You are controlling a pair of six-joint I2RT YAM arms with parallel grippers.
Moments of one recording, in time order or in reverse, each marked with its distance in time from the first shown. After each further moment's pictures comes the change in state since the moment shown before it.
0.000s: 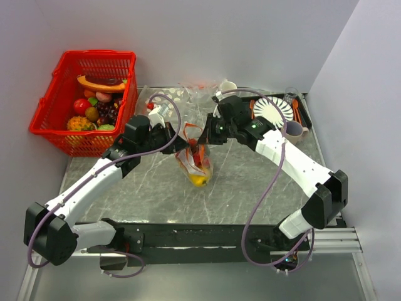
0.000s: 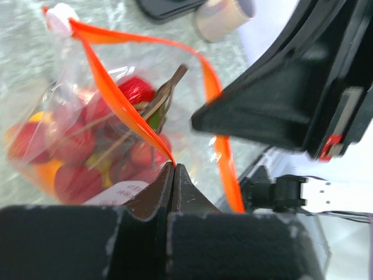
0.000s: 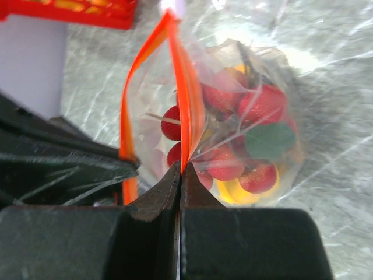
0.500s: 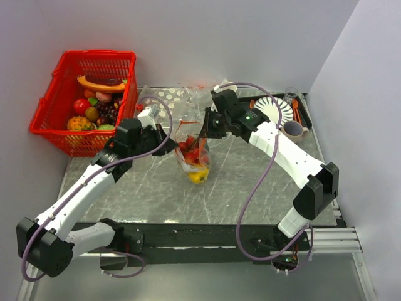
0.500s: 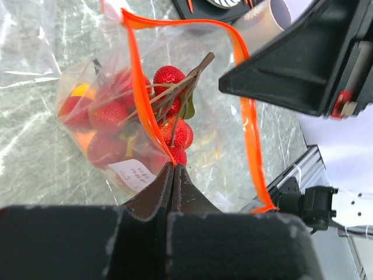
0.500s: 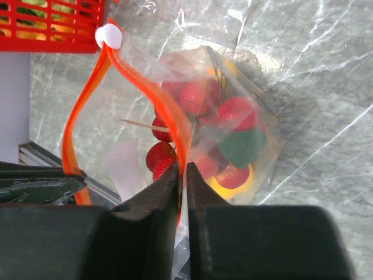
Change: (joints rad) left arm 0.039 -0.095 0.001 -0.141 -0.117 0.087; right arm 0.002 0.102 0.147 -0.109 0.137 -0.019
